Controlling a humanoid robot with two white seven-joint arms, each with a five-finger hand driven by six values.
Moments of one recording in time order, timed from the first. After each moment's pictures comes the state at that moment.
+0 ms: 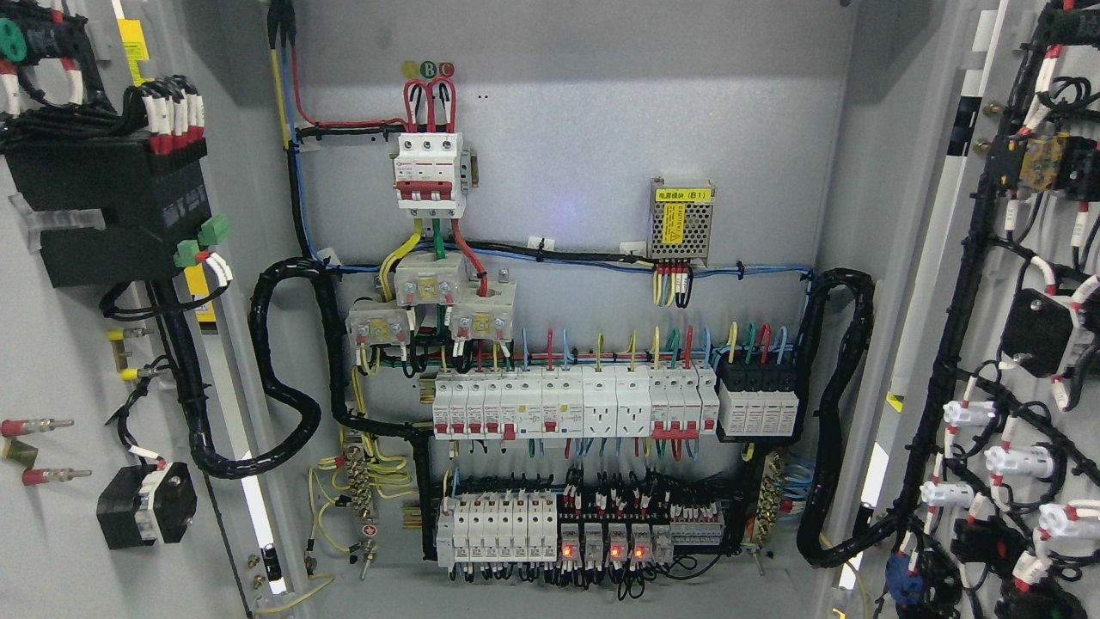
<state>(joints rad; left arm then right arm) 0.50 0.19 -0.03 -1.86 0.31 -0.46 -0.40 0.31 -0.23 0.14 -2.01 -0.42 -0.45 0.32</state>
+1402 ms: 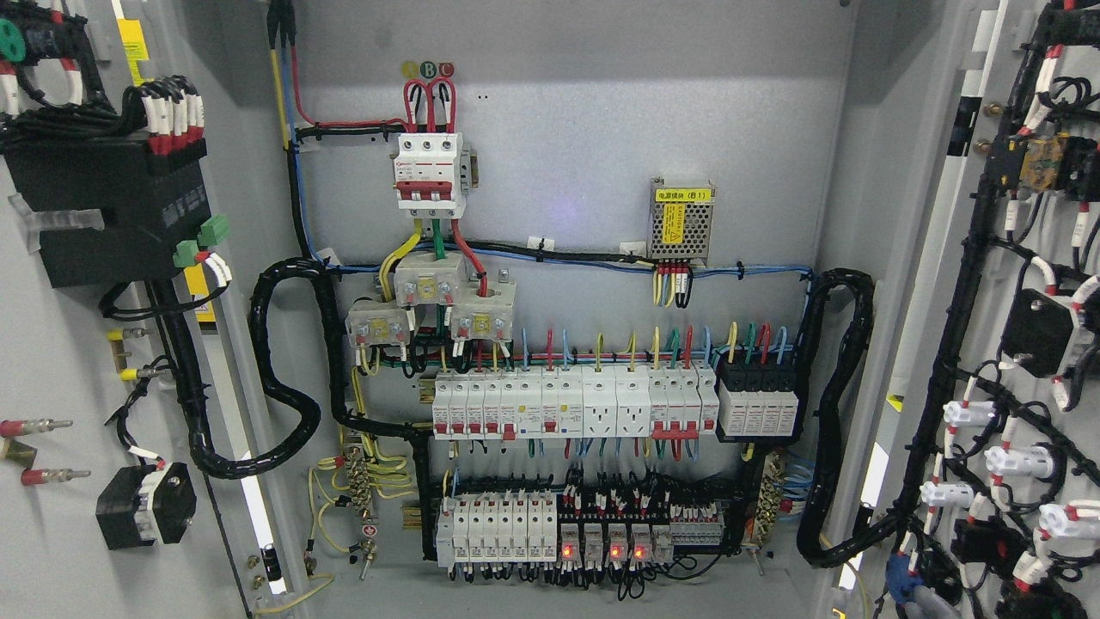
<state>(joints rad) 0.47 0.11 0.16 -2.05 0.43 -0.50 -0.44 0.35 -0.24 -0.11 -2.08 -0.41 -0.59 0.31</state>
